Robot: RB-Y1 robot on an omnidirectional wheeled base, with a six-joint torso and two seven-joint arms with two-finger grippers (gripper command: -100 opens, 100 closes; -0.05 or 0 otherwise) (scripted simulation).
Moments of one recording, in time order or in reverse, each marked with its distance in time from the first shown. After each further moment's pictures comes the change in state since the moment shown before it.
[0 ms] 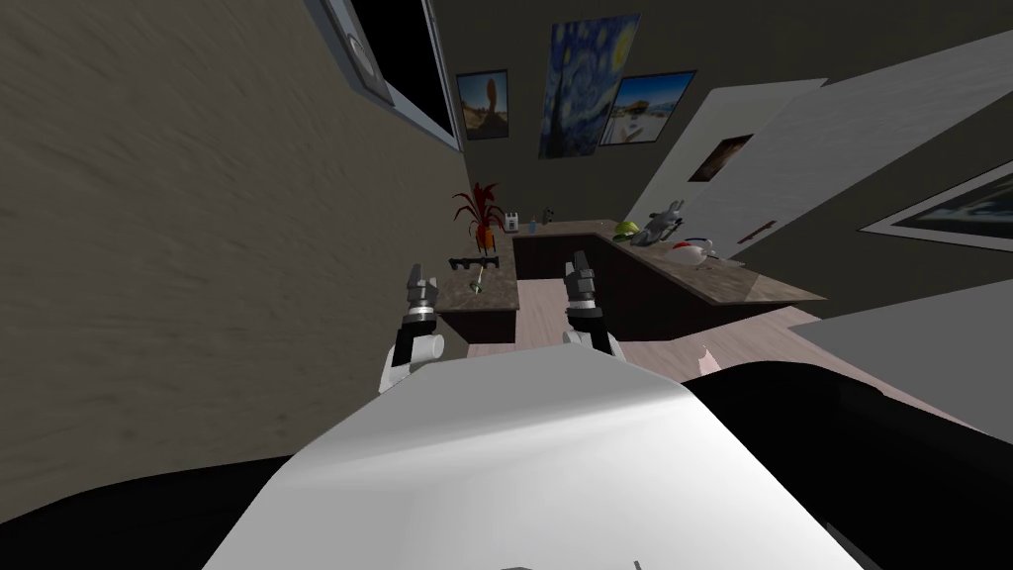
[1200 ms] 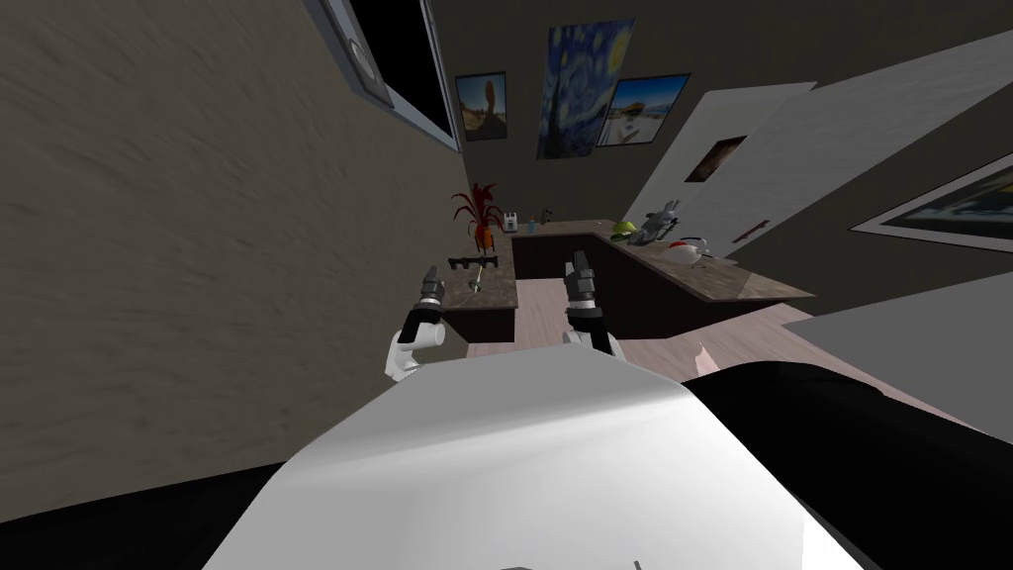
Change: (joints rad) left arm -0.137 0.025 0.016 0.070 -0.028 0.329 -0.060; right arm 0.000 0.000 0.000 0.000 0.000 0.000 0.000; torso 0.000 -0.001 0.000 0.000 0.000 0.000
